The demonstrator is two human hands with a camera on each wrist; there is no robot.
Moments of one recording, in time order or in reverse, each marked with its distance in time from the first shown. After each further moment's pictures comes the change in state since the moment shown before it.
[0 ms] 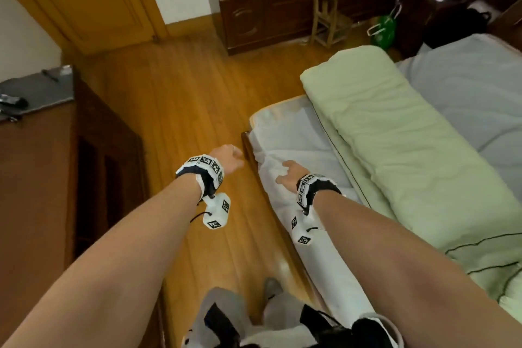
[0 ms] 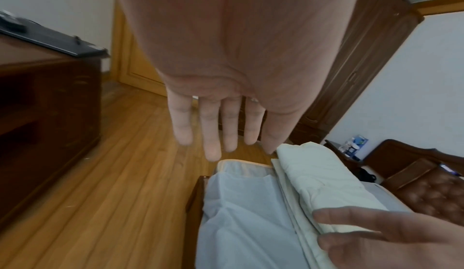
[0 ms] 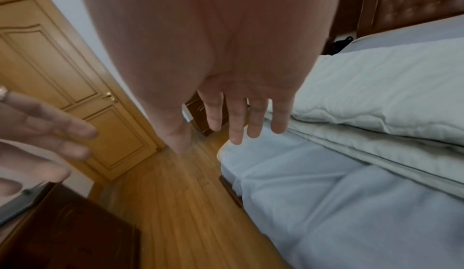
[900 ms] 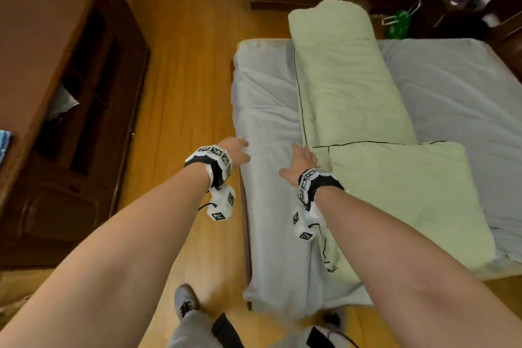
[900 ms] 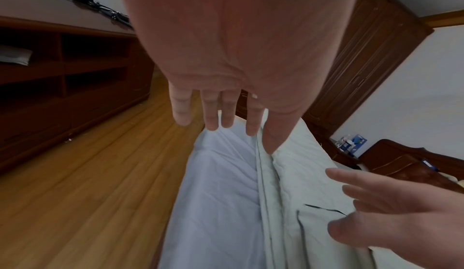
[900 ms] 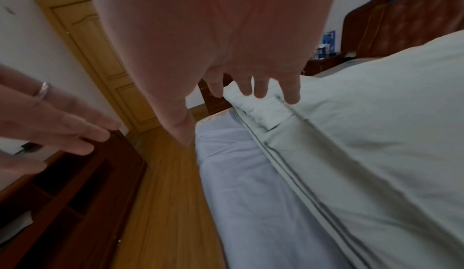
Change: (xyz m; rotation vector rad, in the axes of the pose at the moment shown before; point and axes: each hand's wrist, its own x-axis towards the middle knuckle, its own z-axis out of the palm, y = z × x) left_hand -0.349 0.232 0.404 -0.052 0.047 -0.110; right_hand -0.337 0.429 0.005 -0.323 0.069 -0.114
